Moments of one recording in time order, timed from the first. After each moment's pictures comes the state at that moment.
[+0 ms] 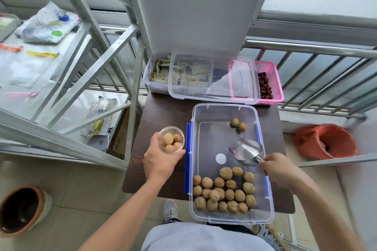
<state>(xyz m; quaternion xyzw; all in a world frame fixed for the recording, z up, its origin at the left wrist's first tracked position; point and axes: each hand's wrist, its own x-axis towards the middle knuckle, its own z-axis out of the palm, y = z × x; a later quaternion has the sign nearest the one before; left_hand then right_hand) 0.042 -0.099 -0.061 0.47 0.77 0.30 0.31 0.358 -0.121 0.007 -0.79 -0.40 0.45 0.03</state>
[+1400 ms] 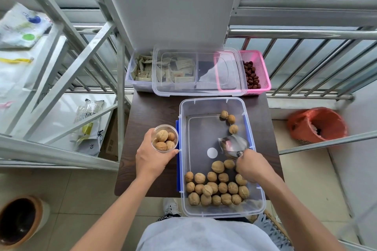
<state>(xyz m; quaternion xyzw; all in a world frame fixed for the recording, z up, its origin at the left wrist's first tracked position) 0.048 -0.087 -0.062 0.55 0.71 0.28 0.33 0.322 -0.121 -0.009 -0.80 -0.46 0.37 -0.09</state>
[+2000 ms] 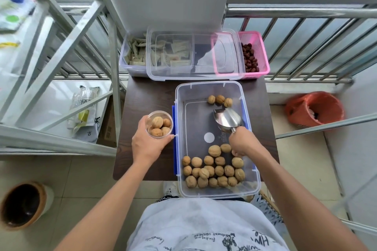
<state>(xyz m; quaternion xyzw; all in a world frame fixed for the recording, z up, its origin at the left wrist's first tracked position) 0.047 -0.089 -0.066 0.53 0.73 0.28 0.34 0.324 -0.100 -0.029 -0.80 -0.40 0.44 -0.02</state>
